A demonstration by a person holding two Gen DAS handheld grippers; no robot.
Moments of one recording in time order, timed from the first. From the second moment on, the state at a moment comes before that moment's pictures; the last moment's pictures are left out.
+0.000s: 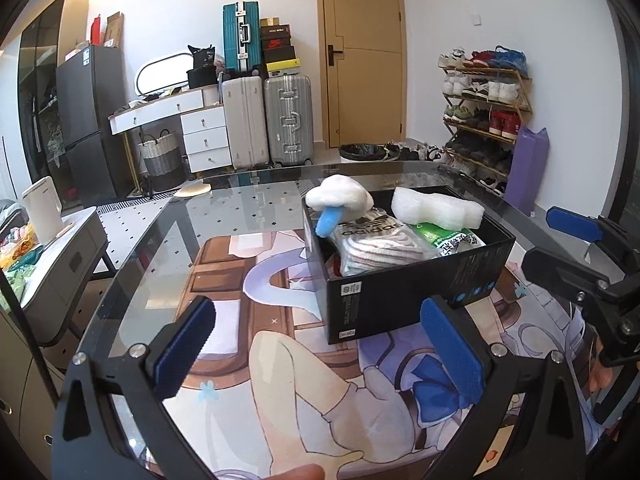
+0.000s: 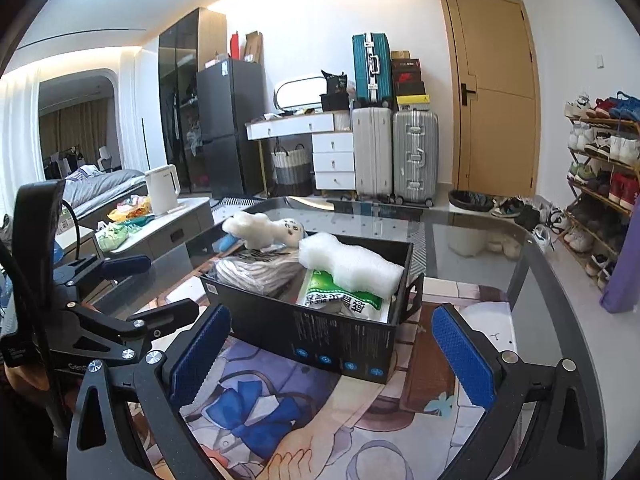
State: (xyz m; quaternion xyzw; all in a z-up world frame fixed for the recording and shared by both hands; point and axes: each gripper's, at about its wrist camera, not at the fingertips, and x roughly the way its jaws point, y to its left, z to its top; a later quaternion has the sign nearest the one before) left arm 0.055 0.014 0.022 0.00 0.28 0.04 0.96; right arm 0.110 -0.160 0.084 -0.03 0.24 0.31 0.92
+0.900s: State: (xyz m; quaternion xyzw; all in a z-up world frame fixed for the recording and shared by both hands) left arm 0.049 0.023 0.016 -0.04 0.25 0.03 0.97; right arm 0.104 -0.160 0.078 -0.05 0.22 0.31 0.92
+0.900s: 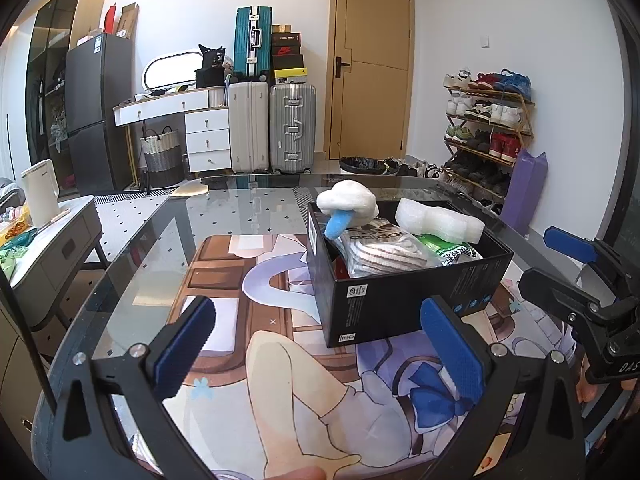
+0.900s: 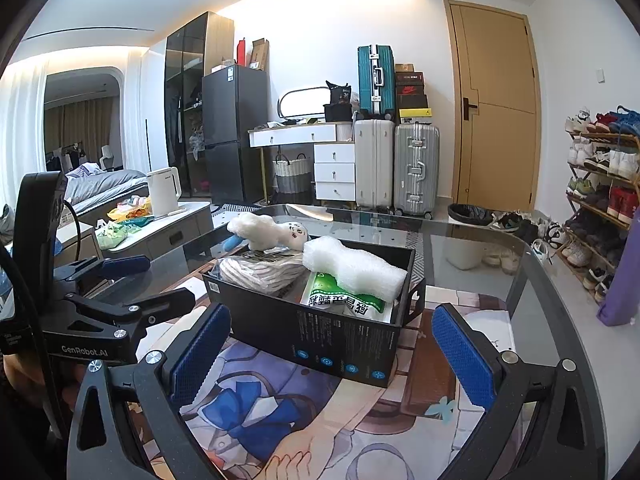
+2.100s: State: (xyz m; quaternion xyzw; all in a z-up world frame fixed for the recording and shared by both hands) left arm 0.048 0.024 0.017 -0.04 0.25 0.04 0.97; right arm 0.105 -0.160 0.079 -0.04 0.21 0.31 0.92
